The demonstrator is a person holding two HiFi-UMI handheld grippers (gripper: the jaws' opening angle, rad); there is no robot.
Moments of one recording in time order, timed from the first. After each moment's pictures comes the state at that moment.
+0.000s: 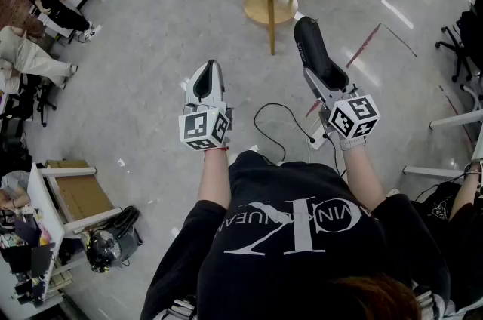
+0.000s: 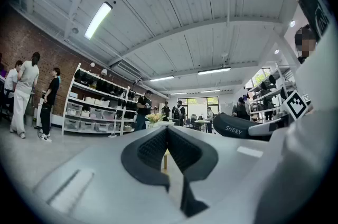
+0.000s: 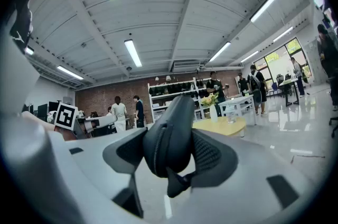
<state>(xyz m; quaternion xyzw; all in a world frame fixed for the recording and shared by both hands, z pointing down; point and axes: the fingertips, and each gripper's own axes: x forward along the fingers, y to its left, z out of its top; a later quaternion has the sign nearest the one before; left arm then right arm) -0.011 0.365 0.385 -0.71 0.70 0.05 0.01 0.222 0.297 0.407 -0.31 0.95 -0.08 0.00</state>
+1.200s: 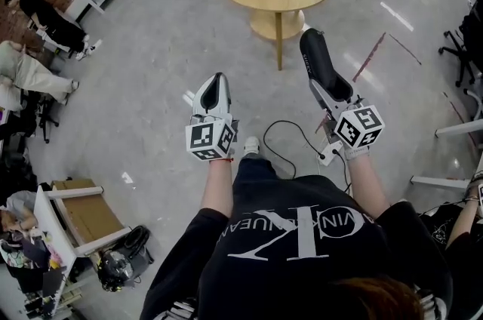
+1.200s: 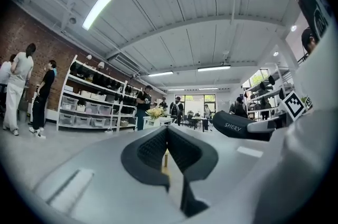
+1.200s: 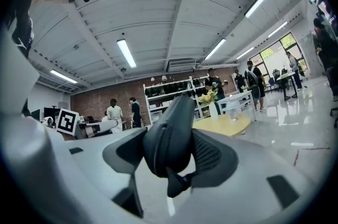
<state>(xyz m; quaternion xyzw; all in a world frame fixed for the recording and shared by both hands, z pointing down) -0.074 0.301 0.405 -0.73 0.68 0.04 -0.02 0.165 0.242 0.419 -0.32 0.94 -0.11 0.01</state>
